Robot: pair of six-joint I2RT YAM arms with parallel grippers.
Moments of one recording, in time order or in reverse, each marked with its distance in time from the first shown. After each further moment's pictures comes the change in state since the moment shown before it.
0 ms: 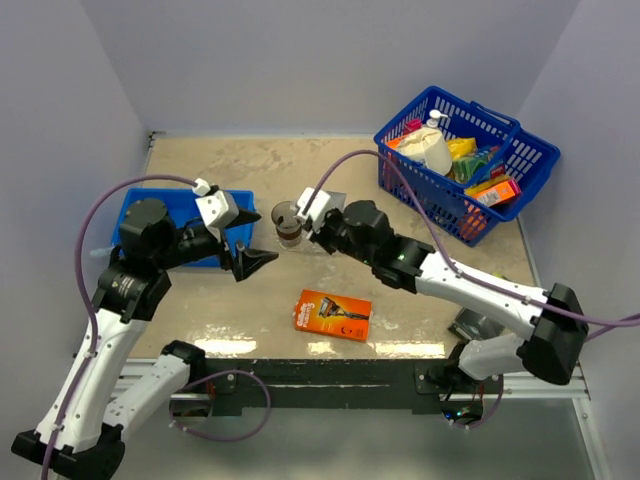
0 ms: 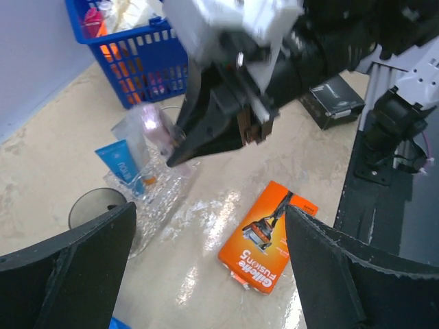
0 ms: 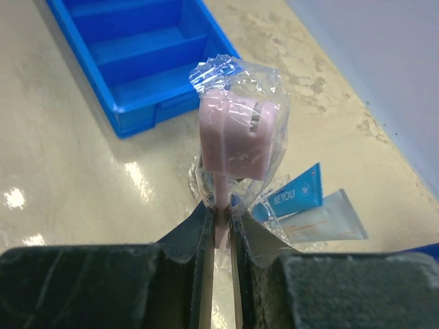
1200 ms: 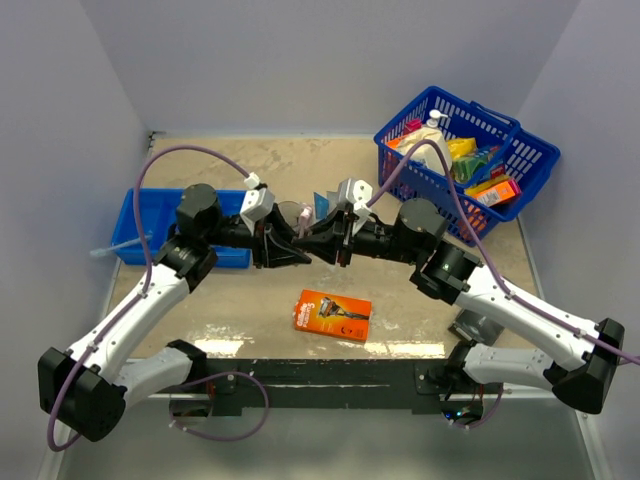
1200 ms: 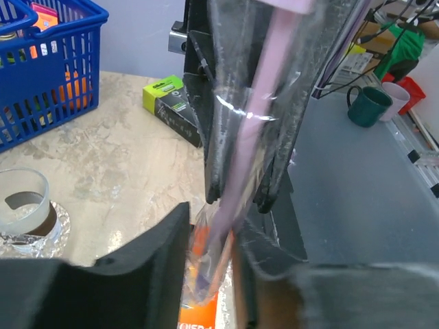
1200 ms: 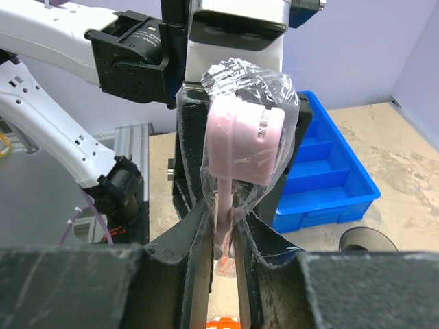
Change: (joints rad) left arm -0.126 0.276 -0.181 0.619 0.448 -0.299; right arm -0.045 -0.251 -0.007 0.125 -0.540 0.350
